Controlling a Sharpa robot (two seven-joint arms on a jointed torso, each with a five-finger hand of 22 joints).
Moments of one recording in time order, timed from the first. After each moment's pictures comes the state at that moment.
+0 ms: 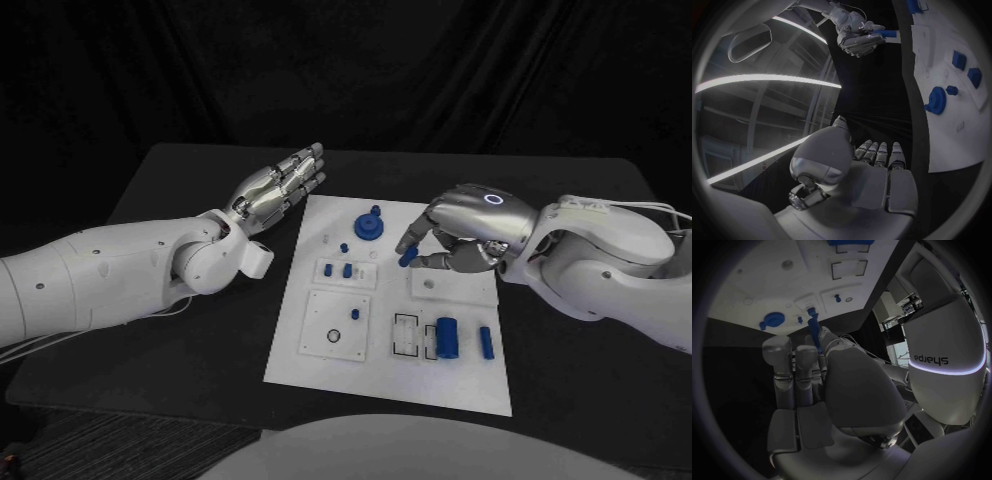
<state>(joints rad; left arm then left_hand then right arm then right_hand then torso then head) 1.19 -0.90 -0.21 1.41 -0.15 0.03 0.68 1.19 0.28 -0.28 0.29 0.28 0.06 0.08 0.01 0.01 0.00 0.03 0.00 0.00 0.00 0.02 0.00 0.00 0.10 0.00 0.07 0.00 0.00 1.36 -0.89 -0.21 1.83 -1.61 -0.29 0.11 1.60 -0.10 0.27 0.17 0.09 1.12 0.12 0.13 0.09 1.23 0.07 0.13 0.07 1.45 -0.03 1.00 0.78 0.14 1.45 0.07 0.74 1.31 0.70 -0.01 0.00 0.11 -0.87</state>
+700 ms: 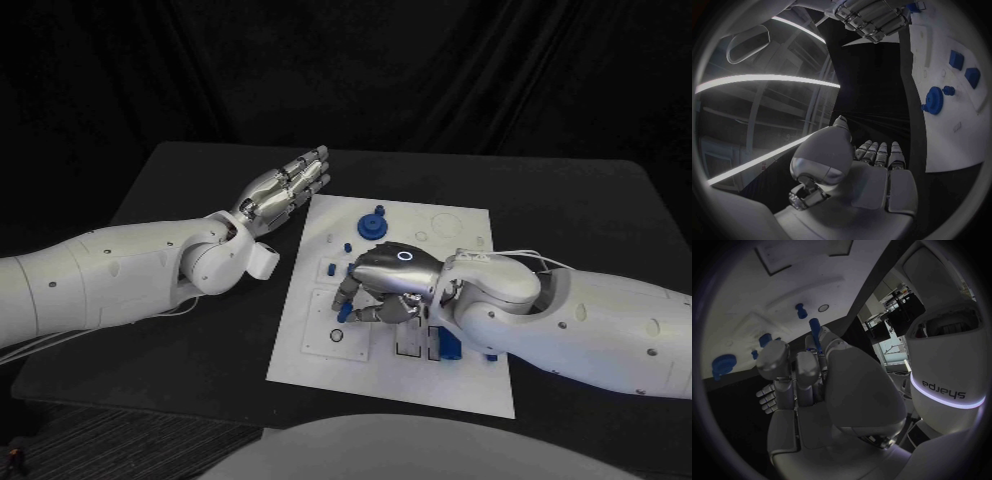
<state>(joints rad) 1.18 -0.89 -0.21 1.40 -0.15 0.02 0.68 1.20 0.28 -0.27 0.29 0.30 0.03 0.06 0.01 0.01 0.00 0.03 0.00 0.00 0.00 0.02 0.00 0.00 0.10 0.00 0.03 0.00 0.00 1.18 -0.61 -0.21 1.66 -1.63 -0.29 0.16 1.59 -0.11 0.28 0.17 0.10 1.12 0.11 0.12 0.08 1.25 0.06 0.10 0.06 1.46 -0.04 1.13 0.94 0.11 1.46 0.06 0.92 1.31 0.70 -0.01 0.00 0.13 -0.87</state>
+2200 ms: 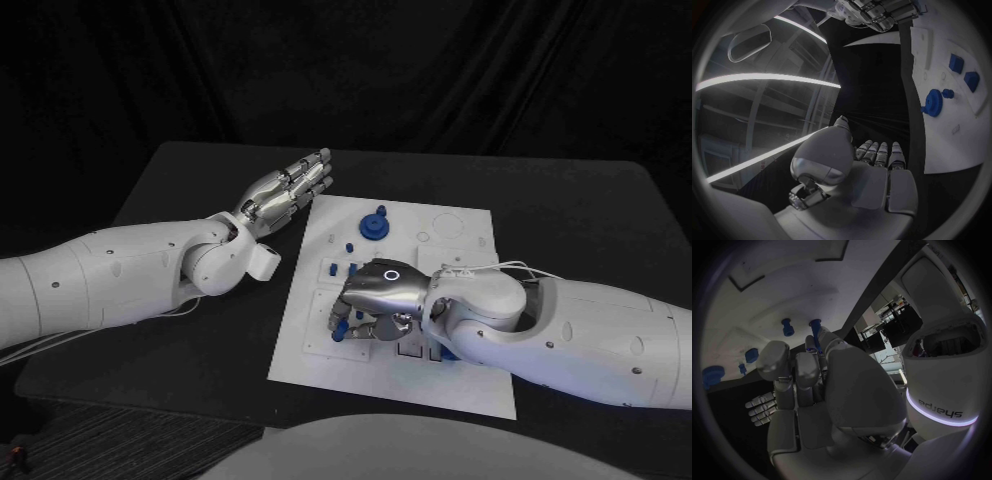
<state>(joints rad) 1.17 -0.88 -0.21 1.39 -0.15 0.04 0.68 1.22 0.28 -0.25 0.29 0.31 0.05 0.08 0.01 0.01 0.00 0.04 0.00 0.00 0.00 0.03 0.00 0.00 0.10 0.00 0.06 0.00 0.00 1.15 -0.59 -0.21 1.67 -1.75 -0.23 0.14 1.59 -0.11 0.29 0.16 0.11 1.12 0.11 0.11 0.08 1.25 0.06 0.09 0.06 1.46 -0.04 1.14 0.95 0.11 1.46 0.06 0.93 1.31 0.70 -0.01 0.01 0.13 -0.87</state>
